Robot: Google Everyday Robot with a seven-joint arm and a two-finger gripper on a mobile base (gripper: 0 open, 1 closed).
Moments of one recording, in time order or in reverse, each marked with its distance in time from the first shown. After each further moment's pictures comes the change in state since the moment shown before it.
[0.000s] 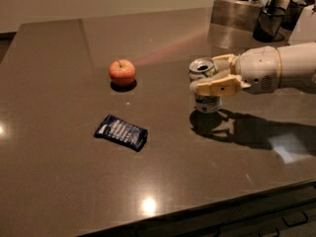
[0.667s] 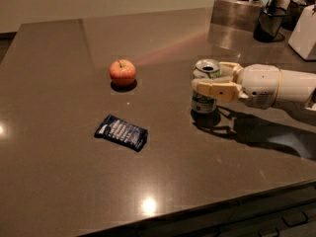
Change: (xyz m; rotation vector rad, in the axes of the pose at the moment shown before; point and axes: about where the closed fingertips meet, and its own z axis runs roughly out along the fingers) arm 0.009 -0.013 -0.004 0.135 -0.231 0.058
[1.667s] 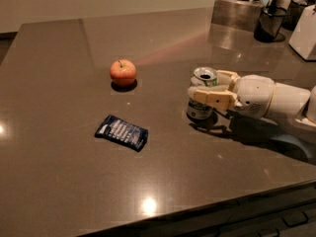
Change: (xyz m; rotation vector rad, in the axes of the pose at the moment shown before) arm 0.019 -0.008 0.003 0.082 -0.069 0.024
